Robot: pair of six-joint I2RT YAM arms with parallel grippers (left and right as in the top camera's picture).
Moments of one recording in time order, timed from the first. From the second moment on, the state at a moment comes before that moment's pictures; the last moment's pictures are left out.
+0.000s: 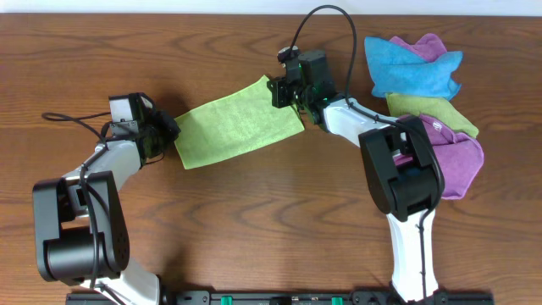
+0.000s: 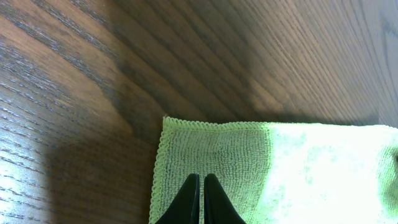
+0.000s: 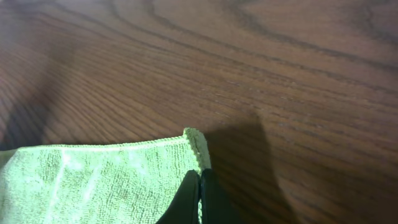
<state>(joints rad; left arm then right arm) 0.13 1.79 0.88 -0.06 0.34 -0.62 0.38 2.29 1.47 0.17 -0.38 0.27</state>
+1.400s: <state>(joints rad) 0.13 1.90 0.89 0.19 0.45 -0.69 0.27 2.19 1.53 -0.21 -0.50 0.31</state>
